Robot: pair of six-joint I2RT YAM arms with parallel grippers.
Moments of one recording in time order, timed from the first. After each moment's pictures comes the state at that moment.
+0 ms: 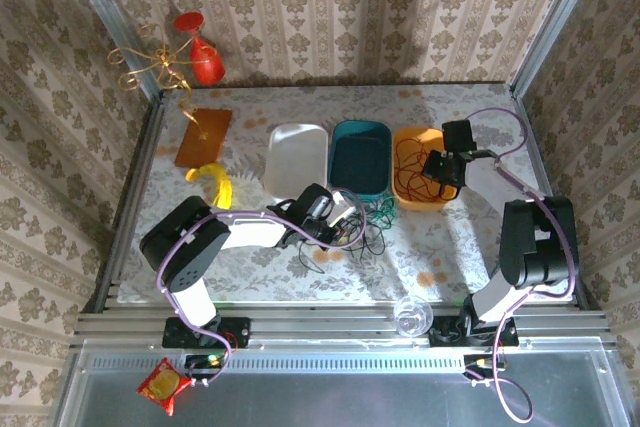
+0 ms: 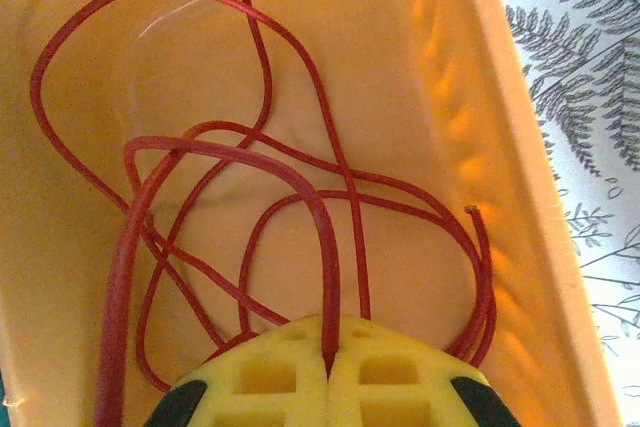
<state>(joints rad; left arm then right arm) -0.89 1.73 0.79 0.04 0.18 0.00 0.05 1.61 1.03 -0.43 -0.01 0.50</state>
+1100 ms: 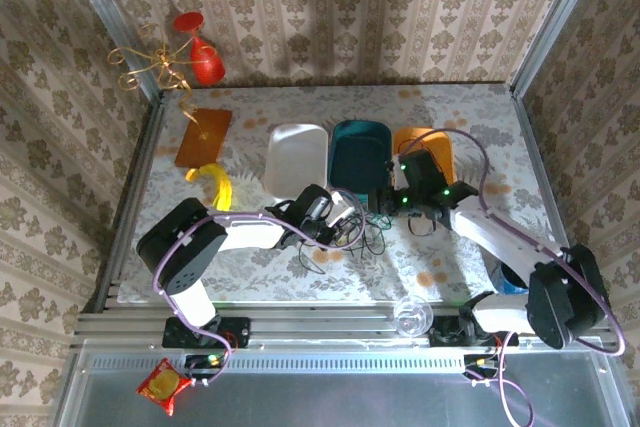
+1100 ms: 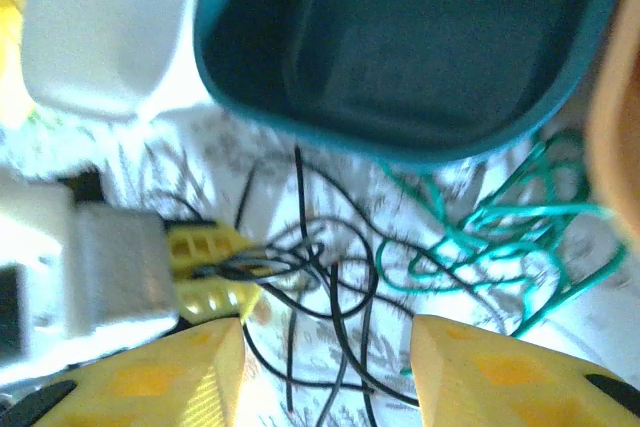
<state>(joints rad) -0.89 1.70 0.78 0.05 0.16 0.00 0.45 1.32 0.84 -0.45 -0.25 0.47</state>
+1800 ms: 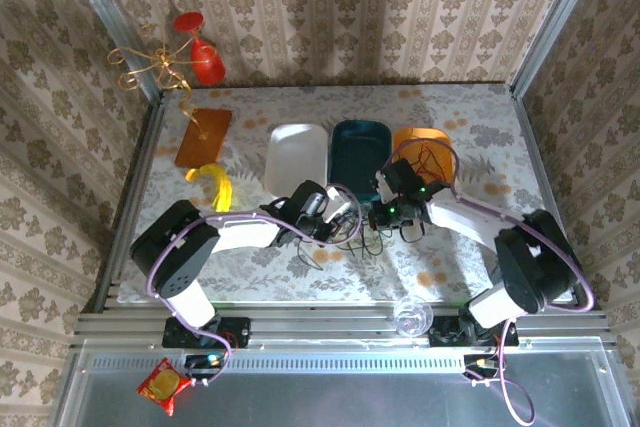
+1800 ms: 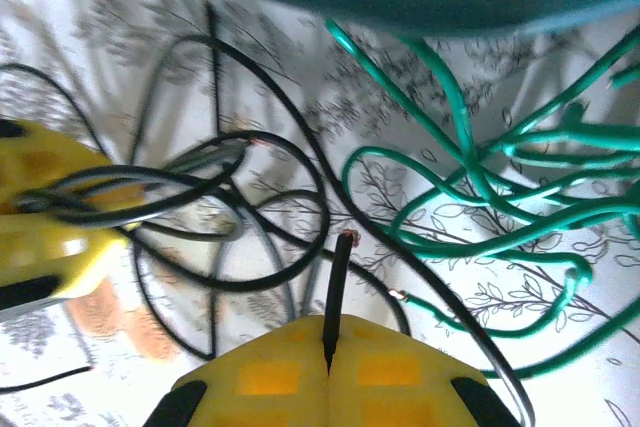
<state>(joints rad) -0.87 1.66 0.77 0.05 0.18 0.00 0.49 1.48 0.85 -0.47 -0.25 0.39</state>
